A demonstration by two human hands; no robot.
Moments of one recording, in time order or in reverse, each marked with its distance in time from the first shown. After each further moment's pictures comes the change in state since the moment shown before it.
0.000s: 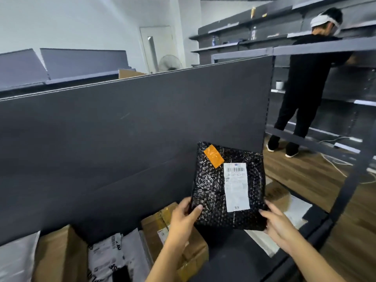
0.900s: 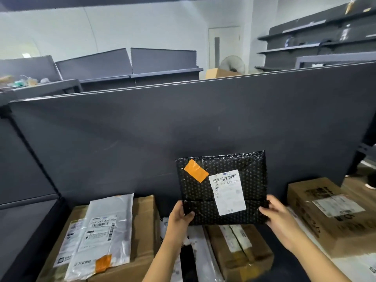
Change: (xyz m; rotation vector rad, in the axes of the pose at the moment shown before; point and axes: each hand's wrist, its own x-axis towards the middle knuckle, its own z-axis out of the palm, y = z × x) left_hand -0.055 -0.008 -0.185 -0.115 0.315 -0.027; right_hand -0.017 0.053 0.172 -0.294 -0.371 -0.068
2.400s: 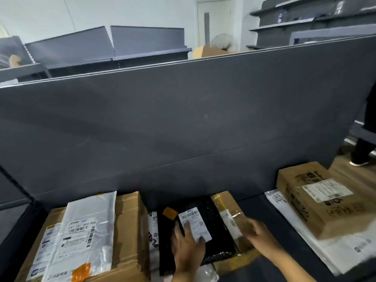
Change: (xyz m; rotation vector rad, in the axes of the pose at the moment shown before) left_hand -0.017 -0.078 0.049 1.058 0.033 -0.325; right_hand 0.012 0.087 -0.031 -0.809 -0.069 0.265
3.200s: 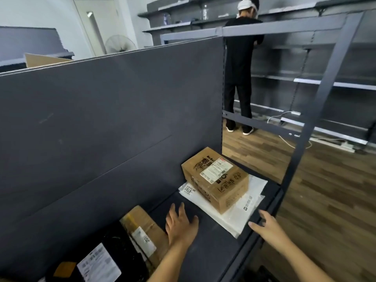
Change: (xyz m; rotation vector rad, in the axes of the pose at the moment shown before) left_hand -0.021 0.202 0.121 0.107 -0.243 0.403; right_hand -0.096 0.168 -0.165 0.280 0.502 0.368
